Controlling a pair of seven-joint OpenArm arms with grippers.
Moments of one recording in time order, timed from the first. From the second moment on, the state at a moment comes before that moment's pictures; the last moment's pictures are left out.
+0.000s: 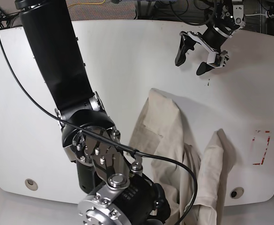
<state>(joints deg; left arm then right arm) 31.2 -7.8 -10.2 102.8 -18.2 -35.9 13.1 70.5 -9.2 -24.0 100.8 -17.4 38.8 -53.7</state>
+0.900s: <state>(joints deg) 20.5 0.5 -10.2 93.6 -14.2 -35.5 13.2 70.7 -9.2 -23.9 100.3 -17.4 38.8 -53.7</state>
